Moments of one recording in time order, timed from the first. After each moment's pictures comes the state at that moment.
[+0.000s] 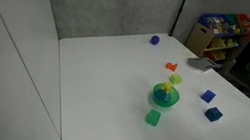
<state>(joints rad) 0.12 -0.56 0.12 -2.52 0.02 1.87 0.02</state>
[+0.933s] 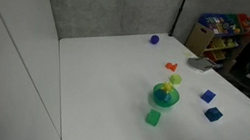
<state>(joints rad) 0.12 -0.48 0.12 -2.51 0.02 2.01 0.03</state>
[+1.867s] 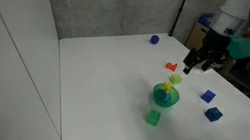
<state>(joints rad) 0.10 0.00 0.12 -2.28 -0.01 2.32 0.28</state>
